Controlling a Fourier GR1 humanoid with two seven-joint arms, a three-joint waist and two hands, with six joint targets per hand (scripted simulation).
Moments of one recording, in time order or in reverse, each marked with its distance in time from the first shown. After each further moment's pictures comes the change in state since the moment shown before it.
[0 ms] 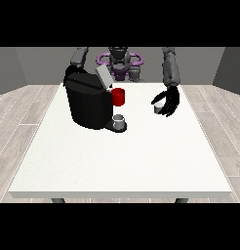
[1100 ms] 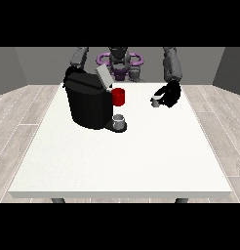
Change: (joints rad) left arm -0.139 0.040 -0.018 0.049 -0.104 -0.020 -0.105; right arm 0.013 0.004 -0.014 0.061 -0.039 0.010 -0.029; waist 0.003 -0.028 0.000
